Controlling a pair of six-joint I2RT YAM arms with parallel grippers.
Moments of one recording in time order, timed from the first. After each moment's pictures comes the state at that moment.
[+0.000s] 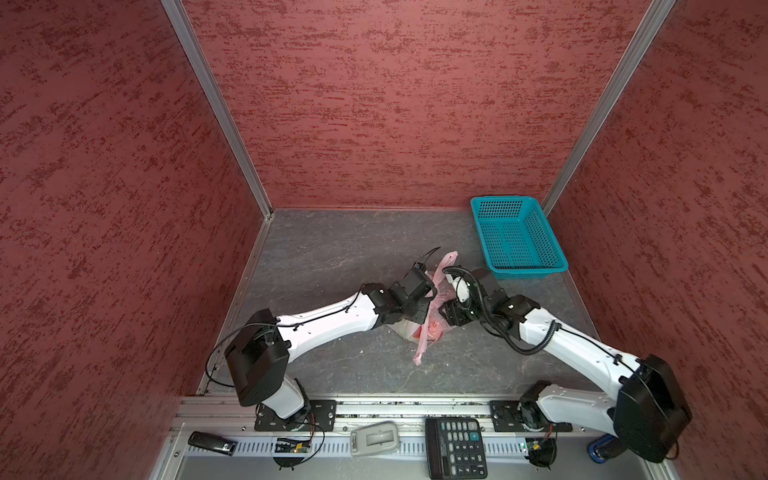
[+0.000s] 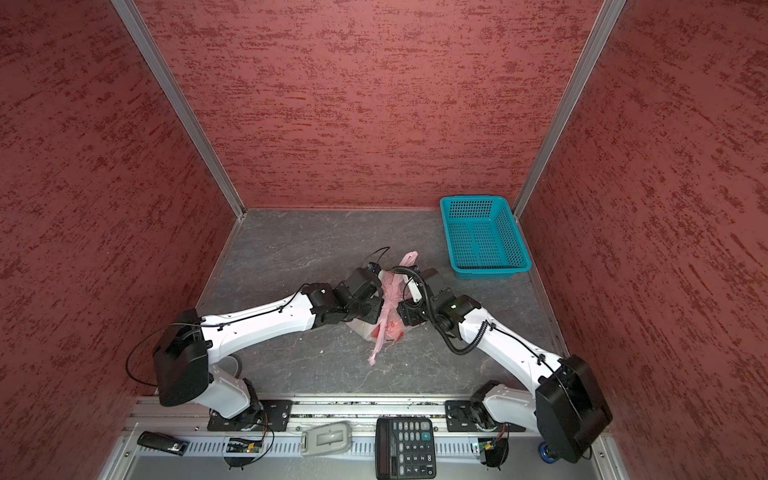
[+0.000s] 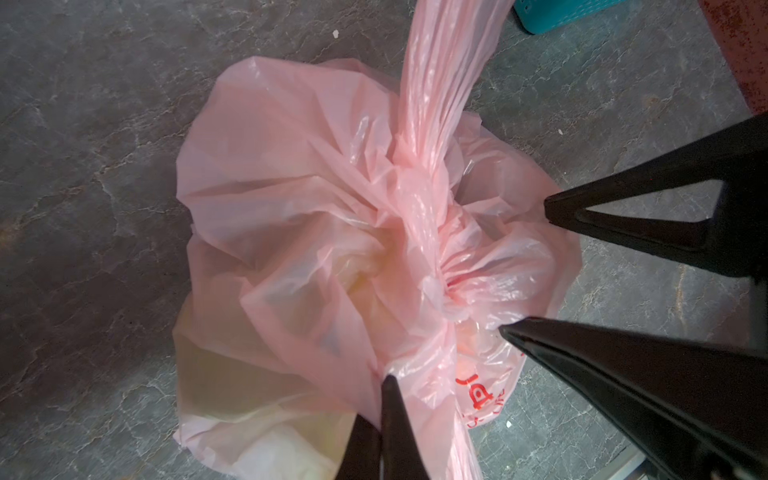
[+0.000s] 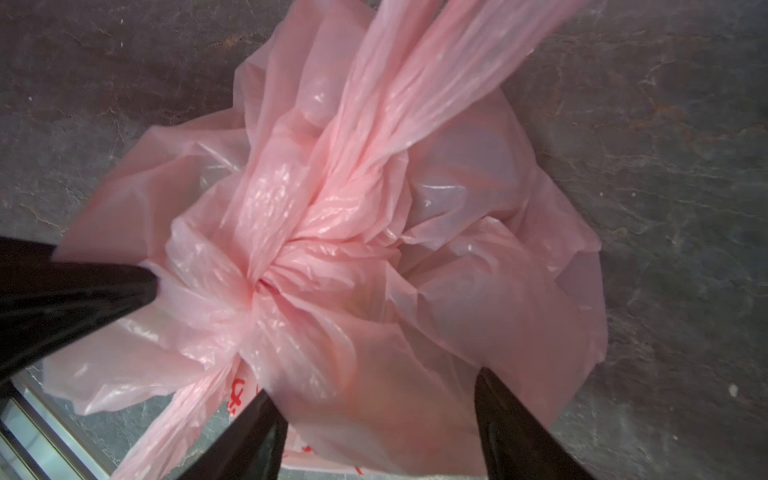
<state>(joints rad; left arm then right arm) -0.96 1.57 1.16 -0.54 -0.14 -0.54 0.59 1.22 0.77 -0.44 -0.10 0.23</state>
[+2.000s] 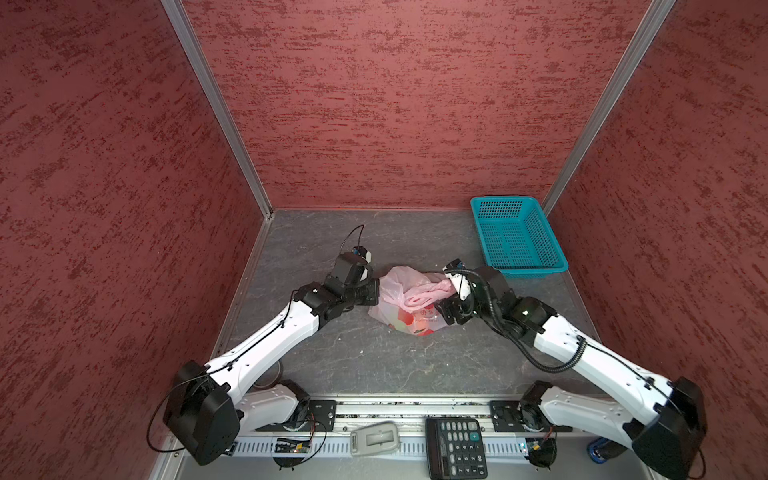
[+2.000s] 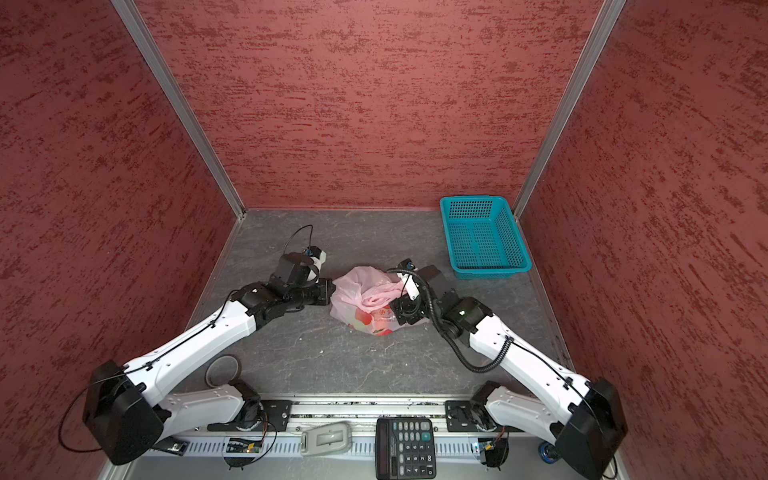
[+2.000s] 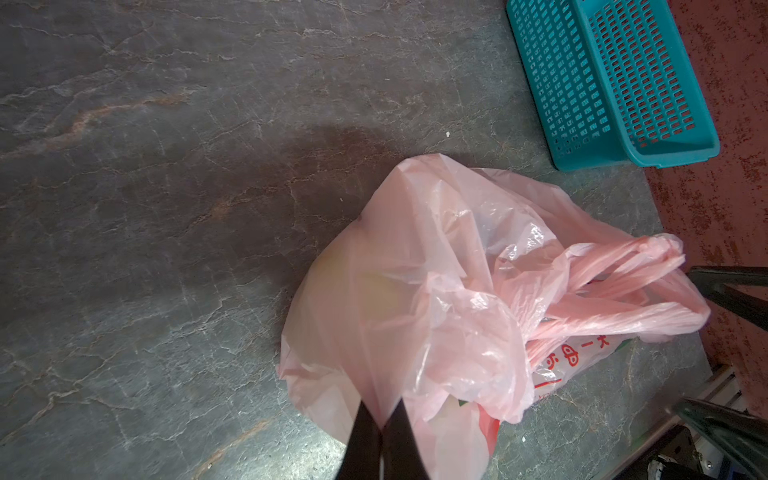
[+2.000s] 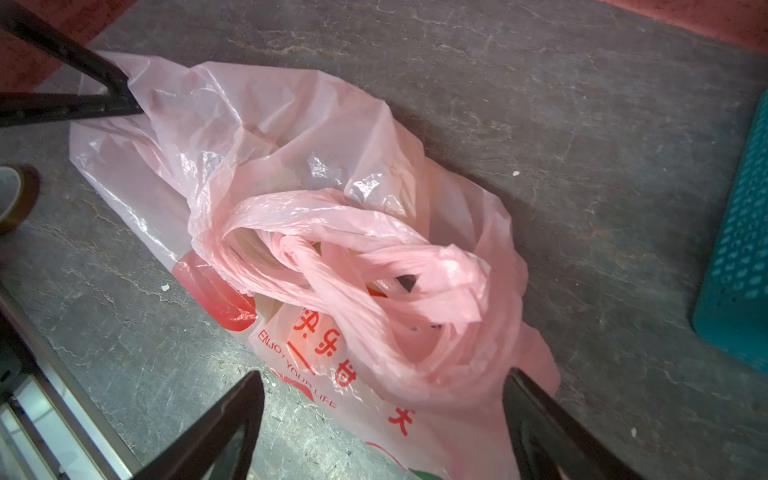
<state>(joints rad) -0.59 1.19 0.92 -0.51 0.05 -0.52 0.71 1.12 0.88 -0.51 0.03 0.11</state>
